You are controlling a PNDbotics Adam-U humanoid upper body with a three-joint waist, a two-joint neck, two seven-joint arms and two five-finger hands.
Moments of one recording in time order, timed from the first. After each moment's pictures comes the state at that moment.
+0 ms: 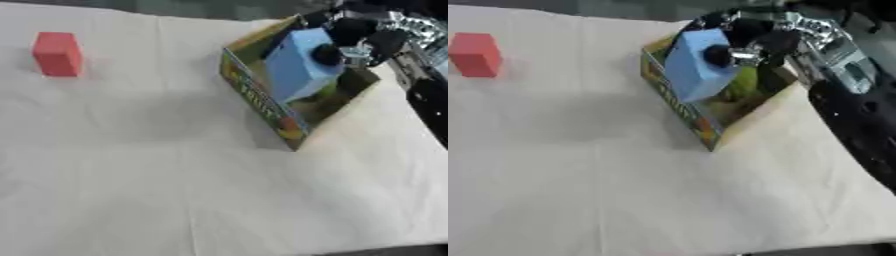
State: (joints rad) left arm -0.41 0.59 -0.04 -1.75 -0.90 -0.50 0.70; right arm -0.40 -0.92 -0.10 -1.67 -0.75 0.08 0.87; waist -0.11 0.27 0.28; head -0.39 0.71
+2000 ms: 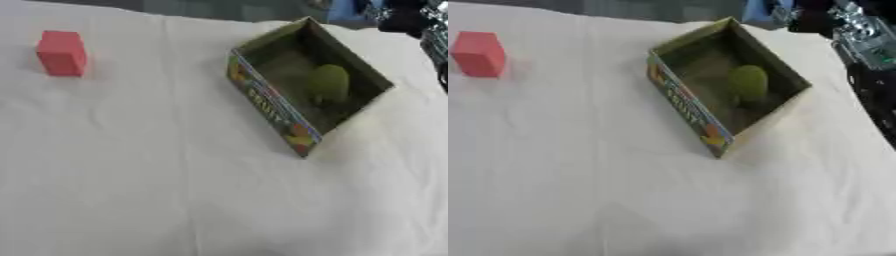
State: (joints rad) left arm -0.44 0.48 0.04 -1.87 -0.72 -0.41 0.60; right arm -0.54 -1.02 -0.10 -1.14 -0.36 -0.49 0.39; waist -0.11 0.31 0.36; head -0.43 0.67
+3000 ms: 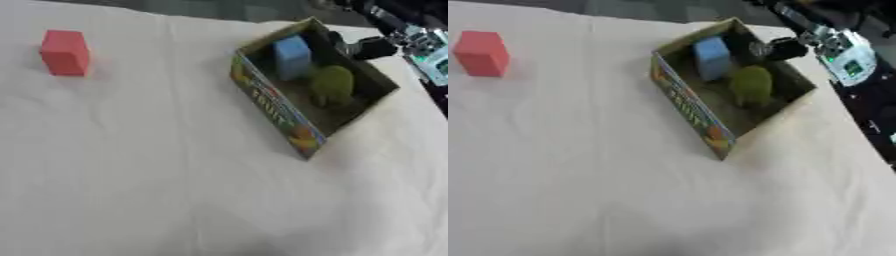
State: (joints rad) left arm -0.45 0.48 0.03 -1.88 -0.72 -0.40 0.65; right arm -0.52 -0.99 -0.06 -1.18 0.07 -0.74 0.33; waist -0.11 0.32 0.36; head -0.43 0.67
